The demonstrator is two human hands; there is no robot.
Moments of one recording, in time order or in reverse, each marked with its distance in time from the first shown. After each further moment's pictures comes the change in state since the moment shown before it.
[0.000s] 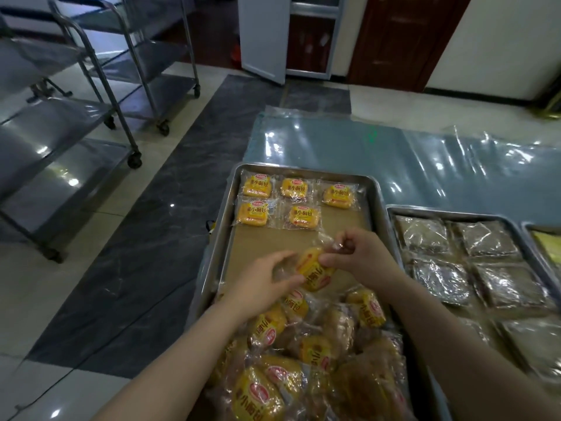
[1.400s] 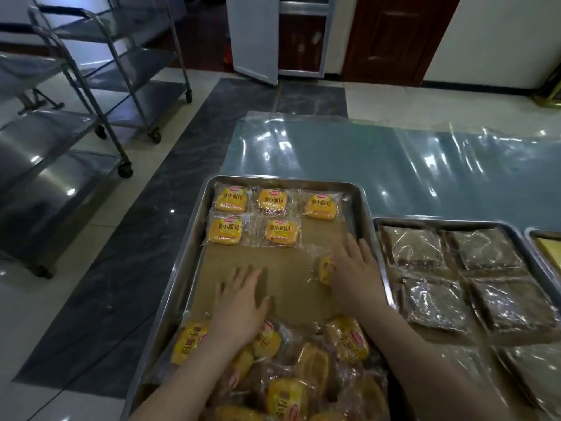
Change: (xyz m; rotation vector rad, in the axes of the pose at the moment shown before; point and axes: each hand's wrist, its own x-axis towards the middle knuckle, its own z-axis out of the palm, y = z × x) left_hand 0.049 -0.031 0.054 0.502 0.175 -0.209; right_hand 0.051 0.093 -0.010 -0.920 0.081 0.065
